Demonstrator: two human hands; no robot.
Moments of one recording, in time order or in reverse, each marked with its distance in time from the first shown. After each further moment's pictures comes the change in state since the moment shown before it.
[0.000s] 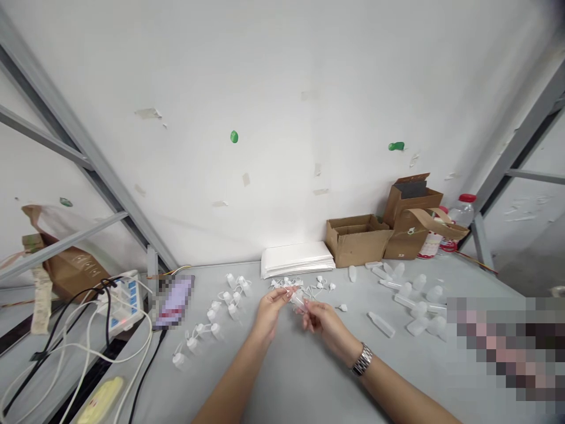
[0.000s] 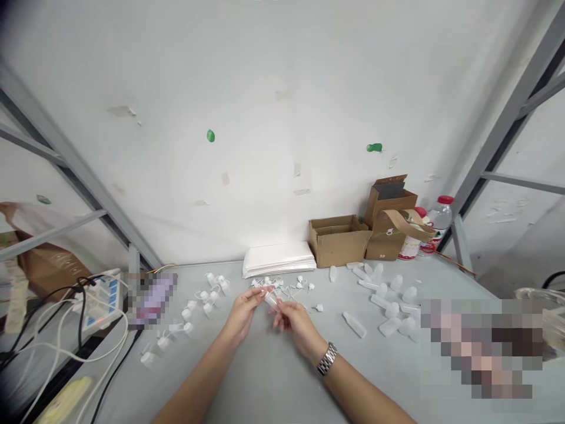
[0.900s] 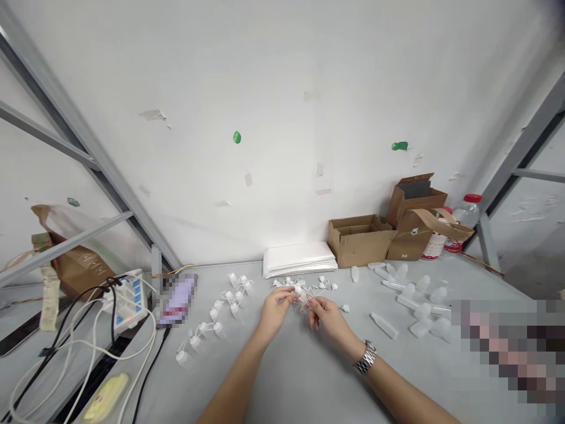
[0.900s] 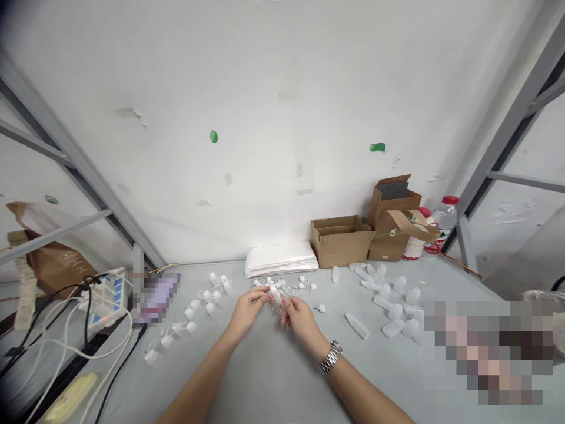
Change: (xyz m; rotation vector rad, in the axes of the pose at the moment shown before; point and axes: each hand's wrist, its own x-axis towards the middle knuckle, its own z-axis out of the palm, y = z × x) left_hand 0.005 0.000 -0.005 0.517 0.024 0.237; right_hand 0.009 0.004 -0.008 -0.349 0.102 -0.135
